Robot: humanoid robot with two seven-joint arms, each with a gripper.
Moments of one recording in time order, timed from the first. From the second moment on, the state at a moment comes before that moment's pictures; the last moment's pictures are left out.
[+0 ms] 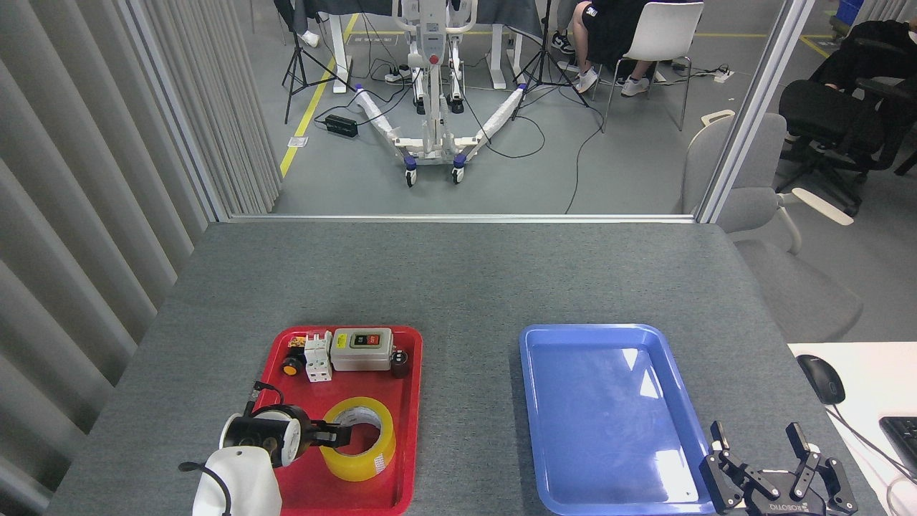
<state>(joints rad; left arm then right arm) -0.34 -0.05 0.09 -1.30 -1.66 -0.12 -1.04 0.23 -0.17 -0.20 -1.65 1.35 -0.12 -0.14</state>
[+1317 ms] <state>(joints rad) -0.44 -0.08 0.04 -1.15 -1.67 -0.11 -1.17 0.23 -0.17 -0.20 -1.64 1.35 -0.12 -0.14</state>
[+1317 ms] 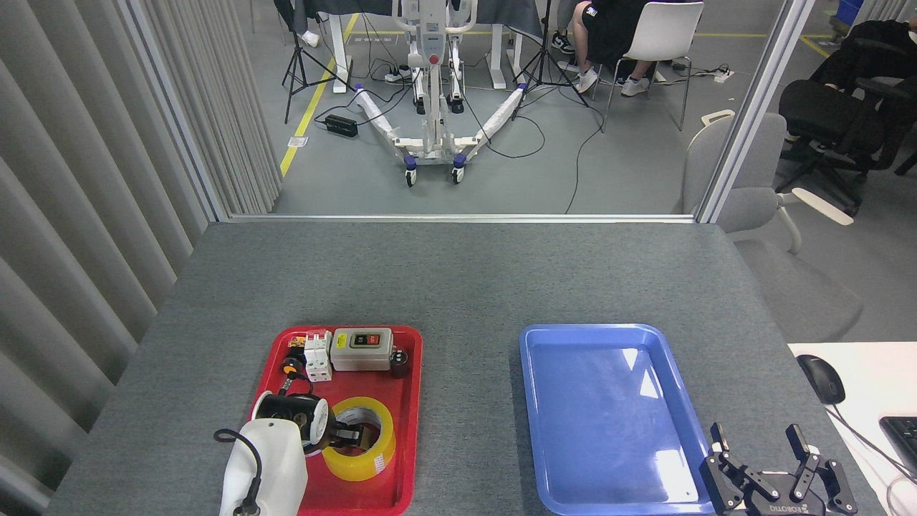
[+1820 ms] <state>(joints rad) -0.44 -0.07 0.03 -1.14 -1.67 -0.11 -1.14 0.23 -0.15 -0.20 -1.64 1.36 -0.12 -0.14</state>
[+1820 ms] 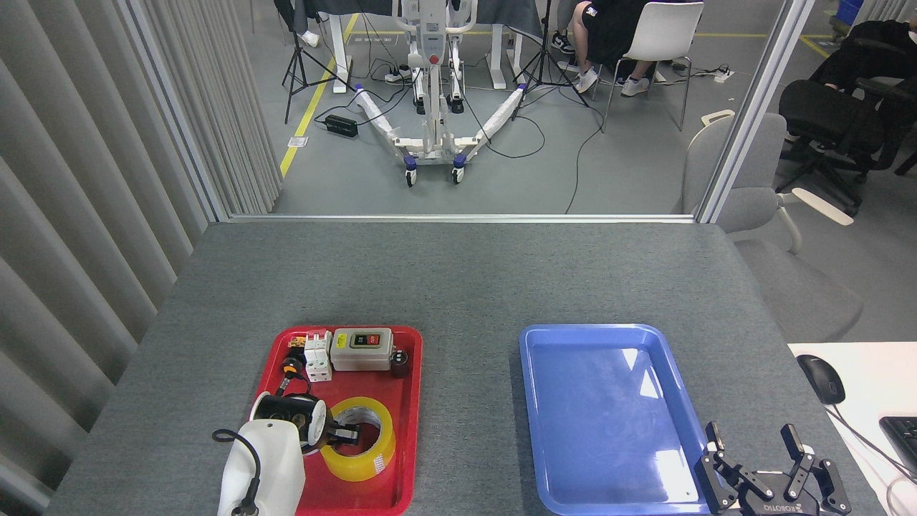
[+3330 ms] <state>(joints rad) -0.14 -0.13 0.12 -1.32 -0.51 -0.51 -1.18 0.19 -0.15 -0.20 -1.65 1.36 -0.30 -0.14</state>
